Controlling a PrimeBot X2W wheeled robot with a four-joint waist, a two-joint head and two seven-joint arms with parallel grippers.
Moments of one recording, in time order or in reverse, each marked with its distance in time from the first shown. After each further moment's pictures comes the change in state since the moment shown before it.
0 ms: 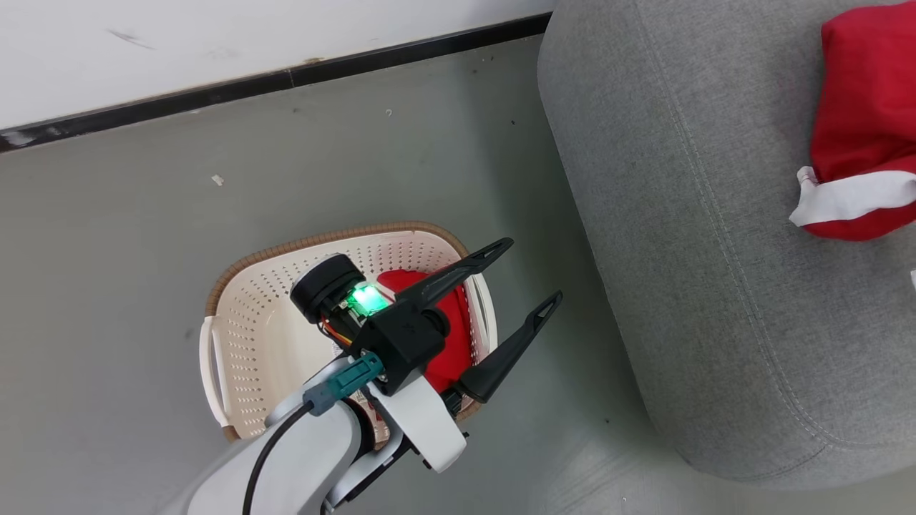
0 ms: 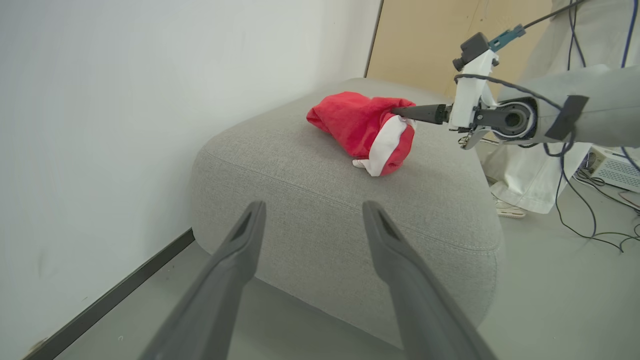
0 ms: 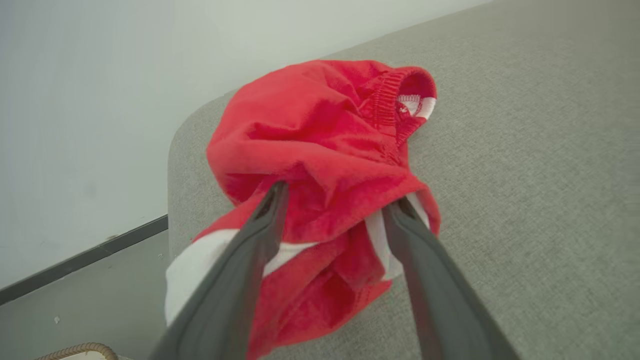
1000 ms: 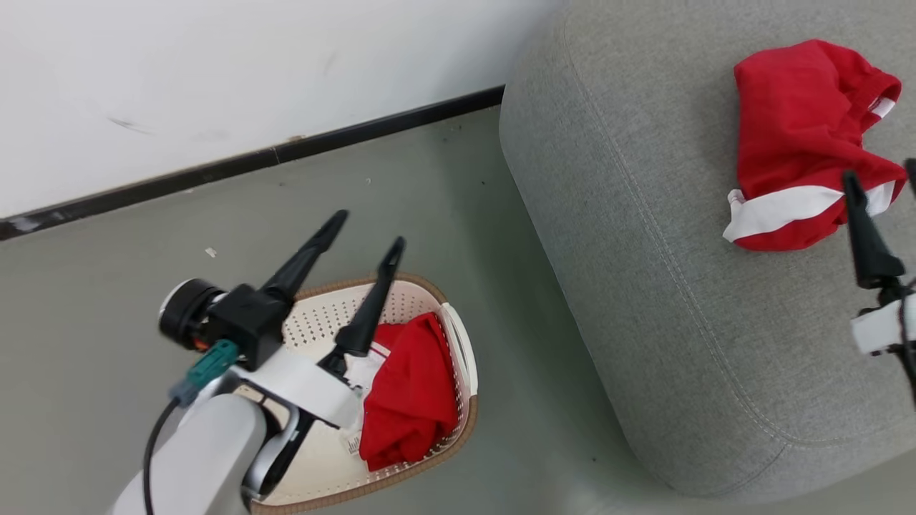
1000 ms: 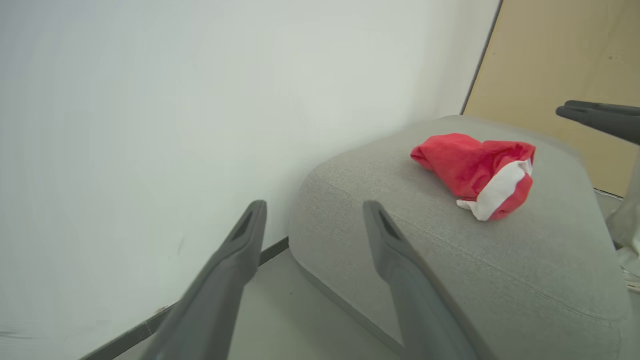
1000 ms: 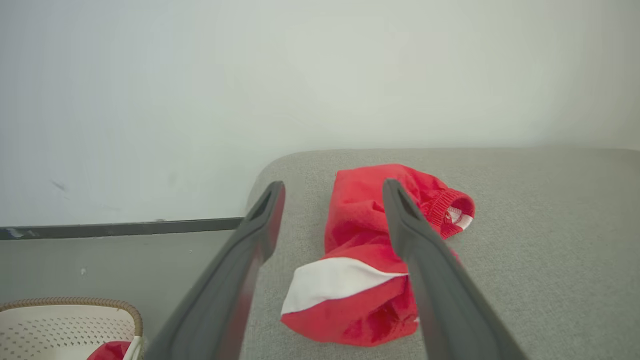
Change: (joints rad) left arm 0.108 0.046 0.211 0.153 -0.058 0.095 -0.170; right arm 0.245 0.022 -0.030 -0.473 -0.299 0.000 -0.001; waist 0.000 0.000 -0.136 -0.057
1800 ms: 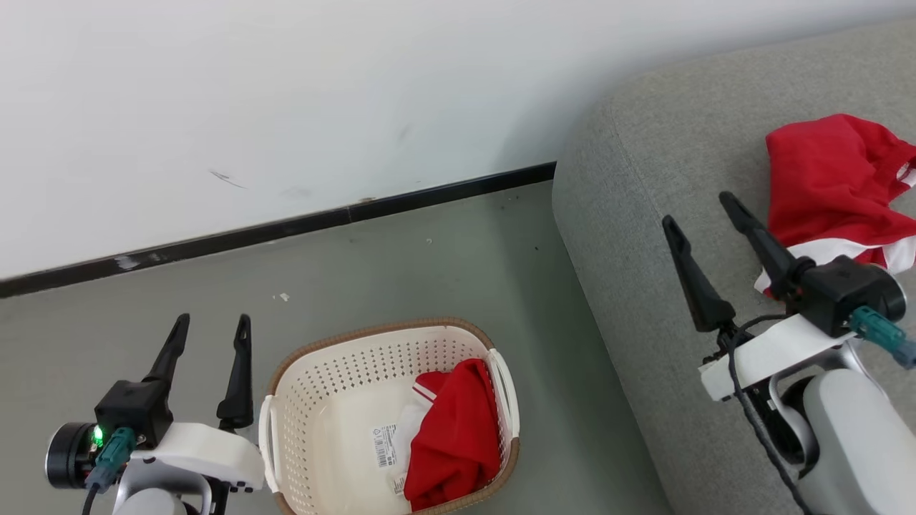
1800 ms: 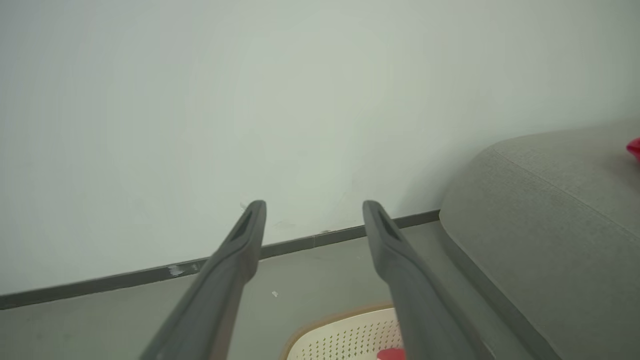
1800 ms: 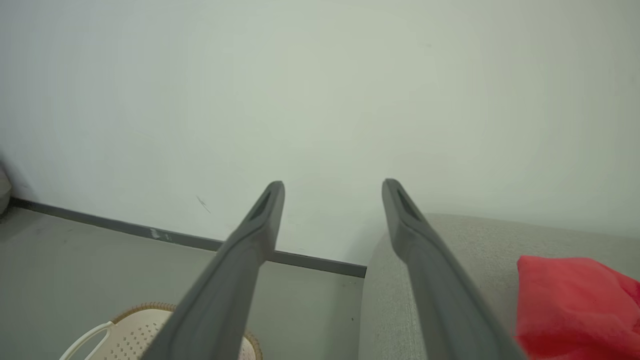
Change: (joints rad) left arm 0.270 0.023 0.230 0.087 -0.030 0.199 -0.040; right arm 0.020 0.199 0.160 -0.094 -0.191 0.000 0.000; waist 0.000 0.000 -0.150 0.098
